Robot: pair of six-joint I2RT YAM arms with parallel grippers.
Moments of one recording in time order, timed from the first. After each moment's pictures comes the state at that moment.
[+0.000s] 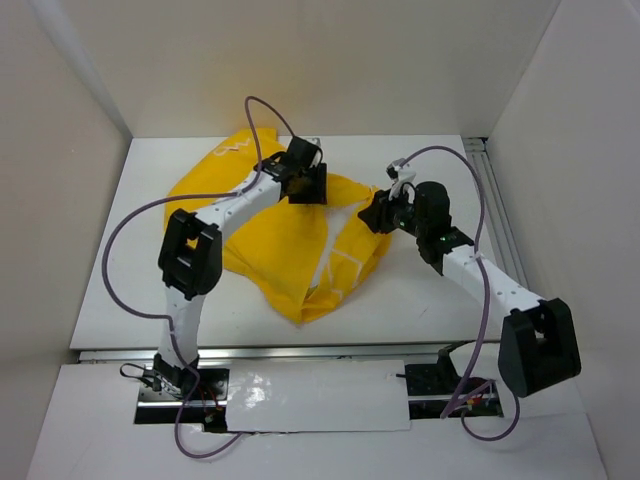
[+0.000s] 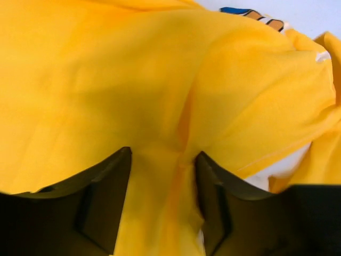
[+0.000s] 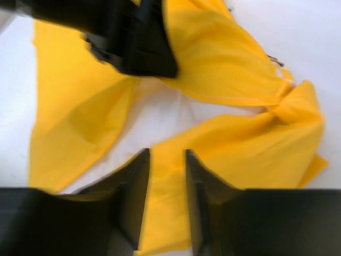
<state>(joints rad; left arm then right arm) -0.53 2.14 1.86 -0.56 -0.01 -0.47 0.30 1.23 0.77 0.17 -0.40 0.14</state>
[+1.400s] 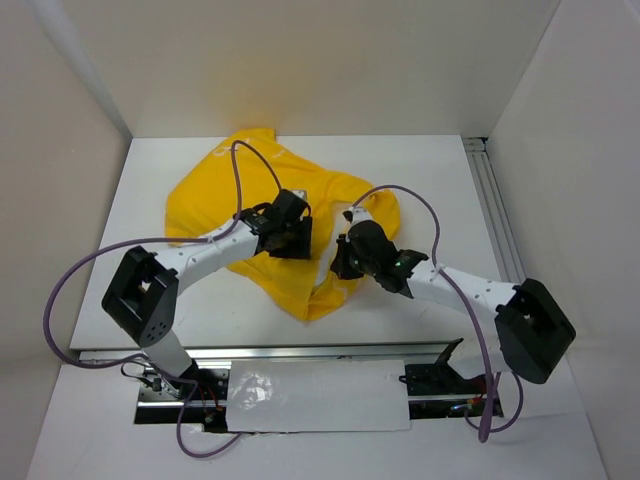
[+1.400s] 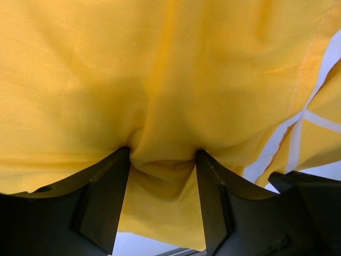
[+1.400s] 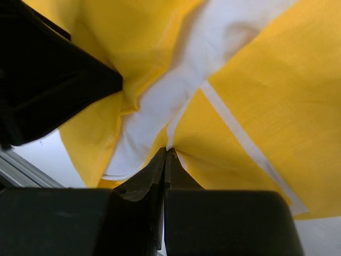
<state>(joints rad) -0.66 1.65 1.20 -0.54 -0.08 -0.54 0.75 1.34 0.74 -0.08 0.03 0.56</state>
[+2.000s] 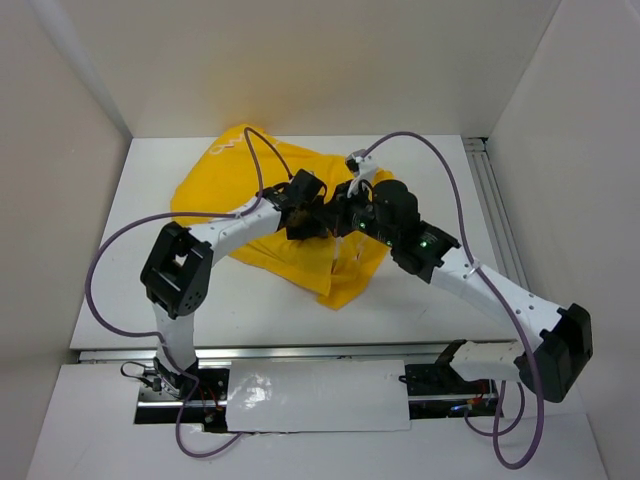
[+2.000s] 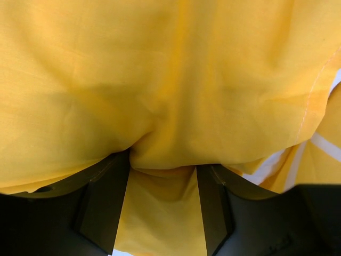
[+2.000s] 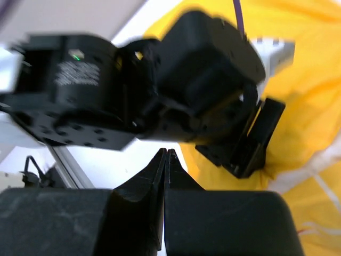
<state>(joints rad) -0.62 1.92 1.49 -0.57 -0.10 -0.68 0.73 1.22 1.04 -0.05 -0.10 0.37</state>
